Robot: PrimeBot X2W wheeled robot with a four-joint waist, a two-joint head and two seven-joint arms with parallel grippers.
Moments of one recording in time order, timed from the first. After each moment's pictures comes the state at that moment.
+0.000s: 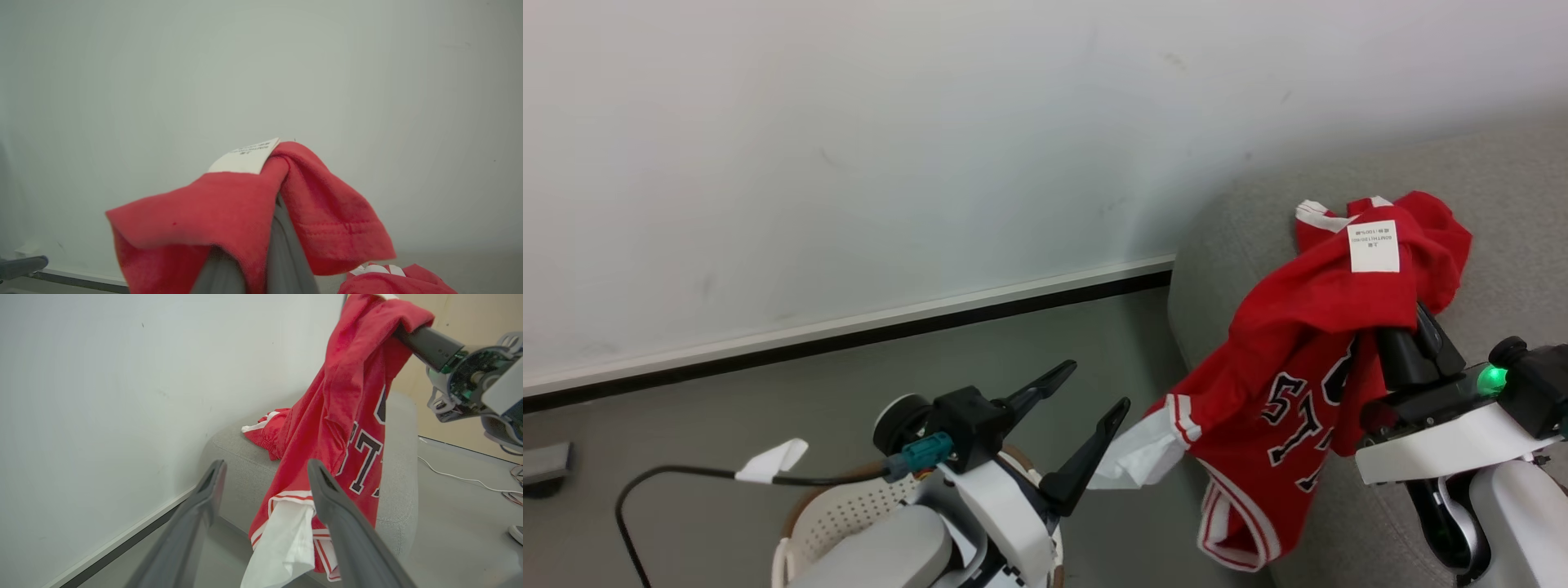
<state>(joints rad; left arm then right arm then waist) -0.61 0.33 -0.99 0.25 -0.66 0.03 -0.24 -0.40 -0.25 0.29 0.20 0.46 0.13 -0.26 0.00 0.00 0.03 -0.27</state>
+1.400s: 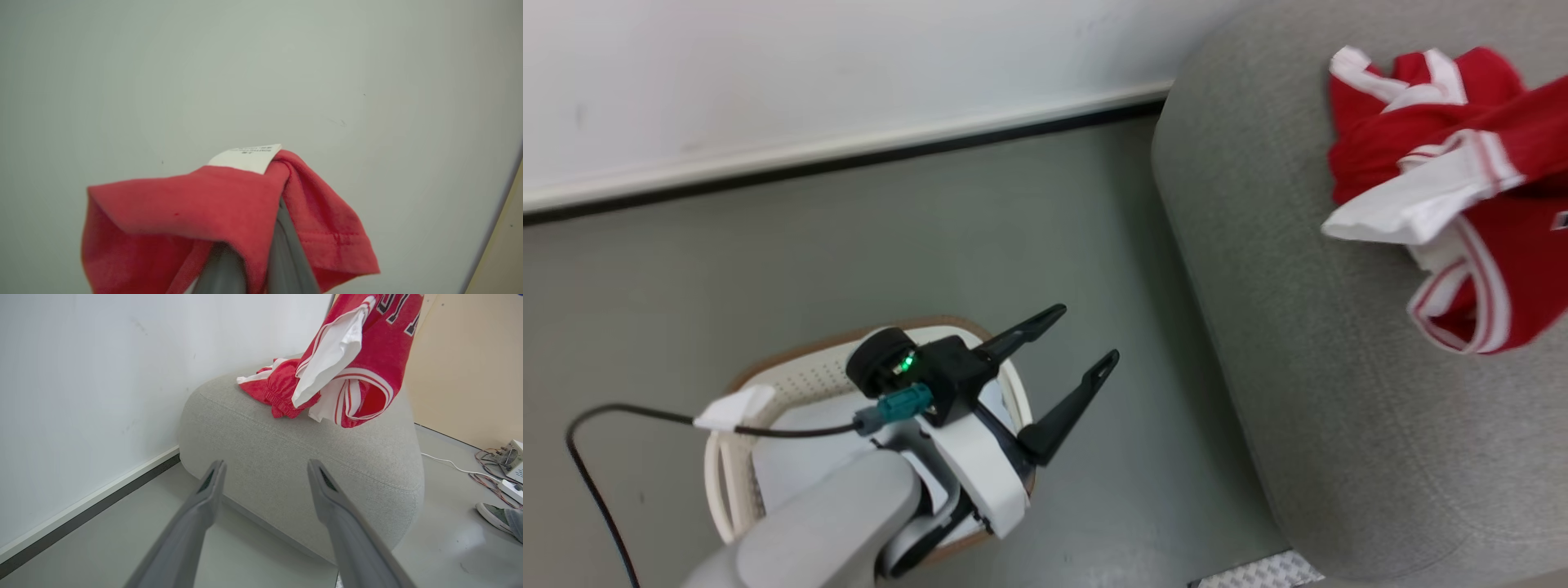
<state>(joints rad) -0.71 0.41 -0.98 0.20 -0.61 -0.01 -0.21 -0.65 -0.52 -0.07 0.12 0.40 0.13 -0.24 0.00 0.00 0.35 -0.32</state>
